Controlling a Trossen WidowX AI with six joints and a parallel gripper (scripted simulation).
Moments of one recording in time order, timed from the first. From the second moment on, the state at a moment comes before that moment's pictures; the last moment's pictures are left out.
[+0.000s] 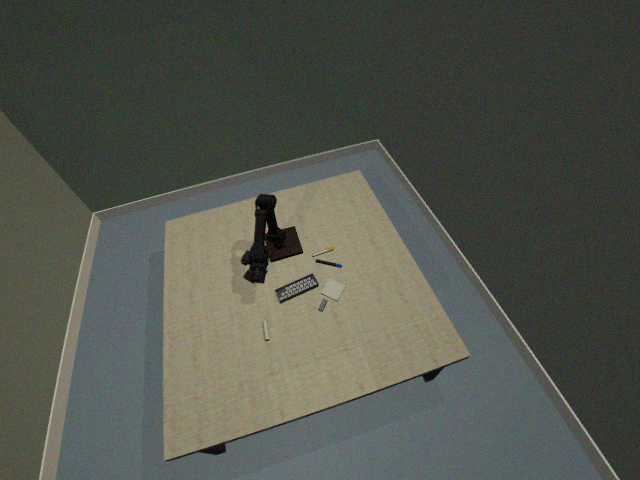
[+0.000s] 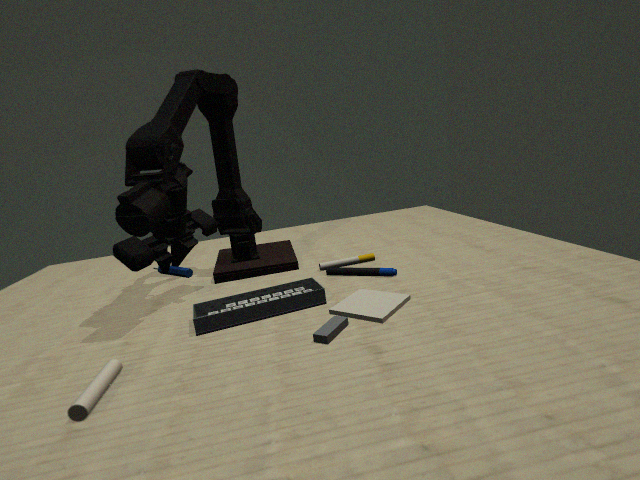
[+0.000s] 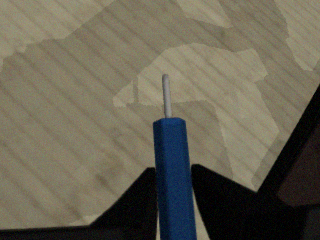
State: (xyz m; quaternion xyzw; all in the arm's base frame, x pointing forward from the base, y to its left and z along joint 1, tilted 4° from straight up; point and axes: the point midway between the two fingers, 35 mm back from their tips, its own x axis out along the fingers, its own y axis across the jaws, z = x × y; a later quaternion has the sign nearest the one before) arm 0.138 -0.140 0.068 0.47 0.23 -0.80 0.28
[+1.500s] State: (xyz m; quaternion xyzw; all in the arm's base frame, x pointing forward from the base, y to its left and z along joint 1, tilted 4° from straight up) arm 0.207 -0.088 0.091 -0.16 0.65 -0.34 0.66
